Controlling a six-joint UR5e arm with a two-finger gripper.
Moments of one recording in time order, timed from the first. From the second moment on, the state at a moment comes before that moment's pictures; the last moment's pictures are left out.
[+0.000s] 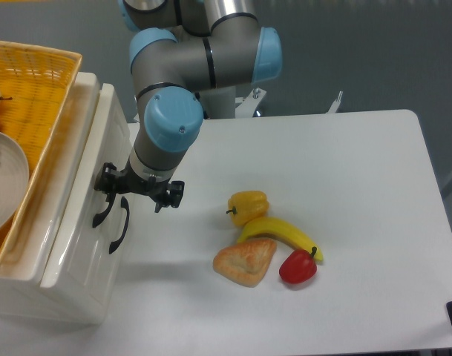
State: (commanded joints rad) arm 2.23 -1.87 -1.52 -1.40 1.19 0.30
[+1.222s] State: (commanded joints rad) arm 2.23 -1.87 -1.51 -1.39 1.23 0.31
